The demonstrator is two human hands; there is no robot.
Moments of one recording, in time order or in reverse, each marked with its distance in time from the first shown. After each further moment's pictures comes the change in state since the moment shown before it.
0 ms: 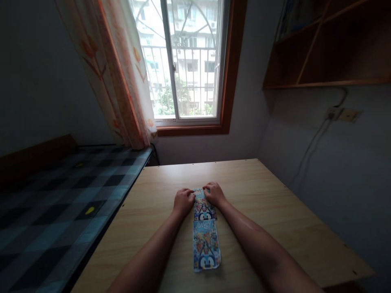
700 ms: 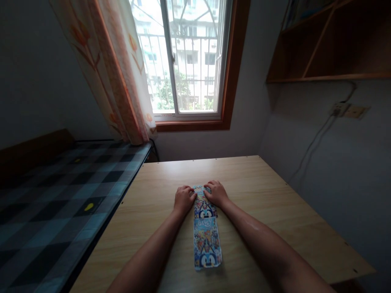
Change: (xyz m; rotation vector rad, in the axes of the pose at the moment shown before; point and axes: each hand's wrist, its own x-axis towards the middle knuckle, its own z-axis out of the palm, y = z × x) left_hand 0.000 -0.005 0.009 0.076 0.022 0.053; right_hand -0.013 0.003 -0.007 -0.115 -0.036 -0.057
